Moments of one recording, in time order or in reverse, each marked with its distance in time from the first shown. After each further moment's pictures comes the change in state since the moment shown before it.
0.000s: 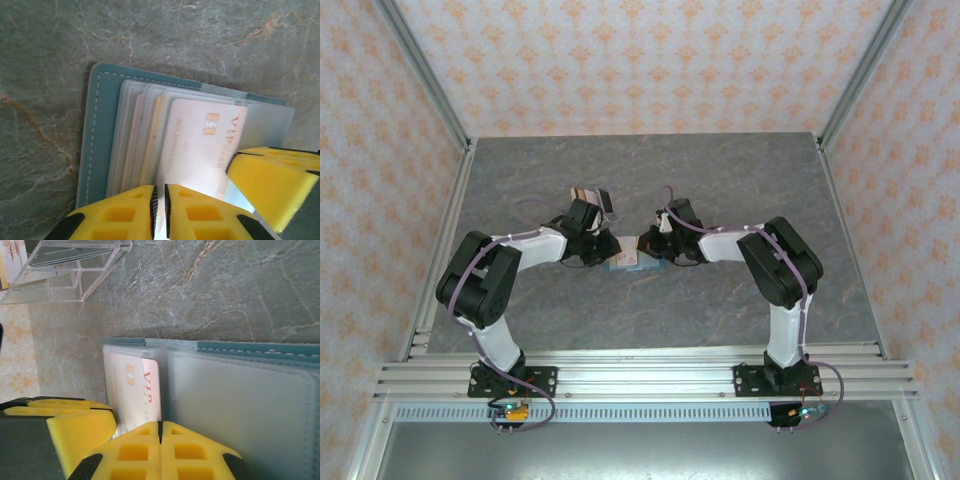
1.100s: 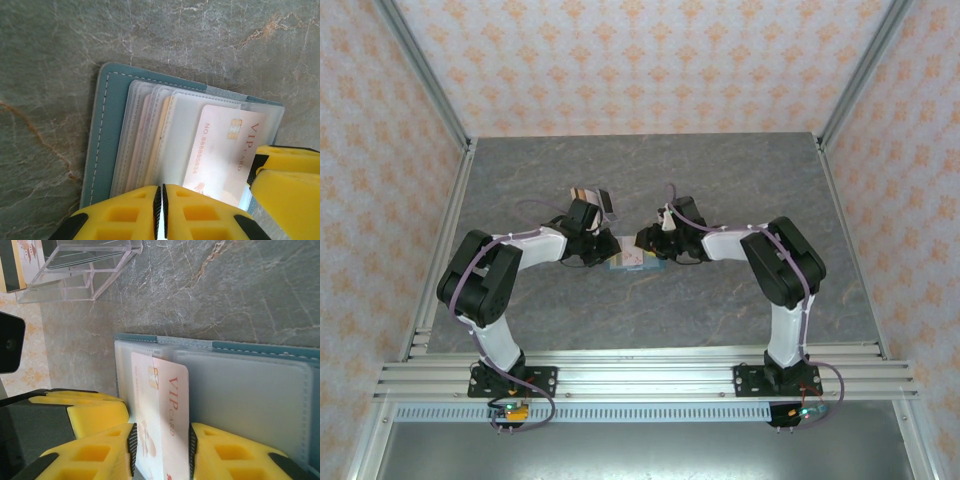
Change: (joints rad) left arm 0.004 0.006 0.000 0.004 -0.002 0.001; right arm -0.023 -0.004 0.002 0.003 -0.063 -0.002
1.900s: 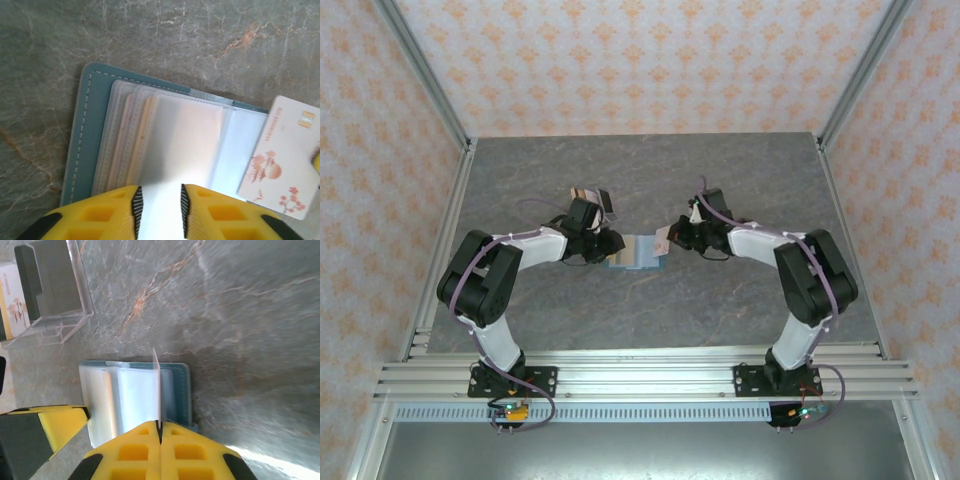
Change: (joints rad) left arm 0.000 -0.005 0.000 0.045 0.000 -0.006; right arm -0.135 -0.224 -0.049 -0.267 0.154 -0.114
